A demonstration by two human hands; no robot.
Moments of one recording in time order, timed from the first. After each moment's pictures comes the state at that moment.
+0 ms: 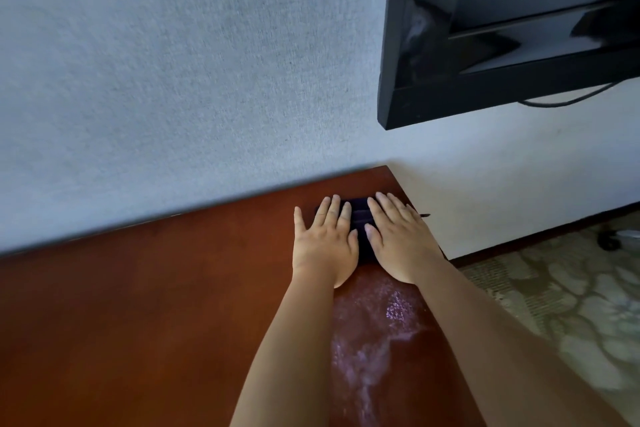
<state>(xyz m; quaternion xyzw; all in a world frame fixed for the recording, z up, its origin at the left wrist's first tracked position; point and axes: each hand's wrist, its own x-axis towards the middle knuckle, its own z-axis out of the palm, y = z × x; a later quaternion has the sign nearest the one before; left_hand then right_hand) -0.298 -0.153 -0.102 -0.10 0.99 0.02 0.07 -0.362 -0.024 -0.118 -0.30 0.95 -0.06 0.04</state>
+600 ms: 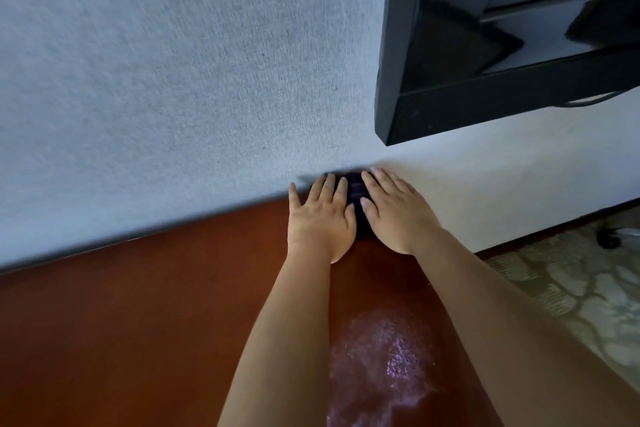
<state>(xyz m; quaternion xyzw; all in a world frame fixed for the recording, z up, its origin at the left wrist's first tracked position) -0.379 -0.172 -0.105 -0.10 0.99 0.03 0.04 -0.444 -0.045 -0.115 -0.30 0.95 -0.06 0.05</state>
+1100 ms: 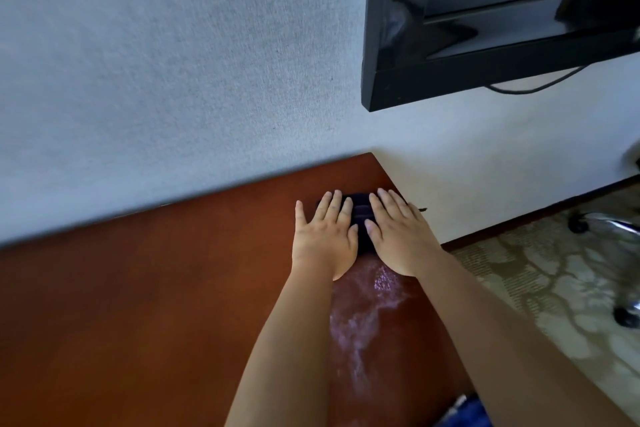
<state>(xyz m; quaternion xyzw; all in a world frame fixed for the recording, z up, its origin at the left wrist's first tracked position) -0.281 -0.137 -0.101 -0.06 0.99 0.02 0.08 -0.335 -0.003 -0.109 -0.27 0.96 -0.04 0.08</state>
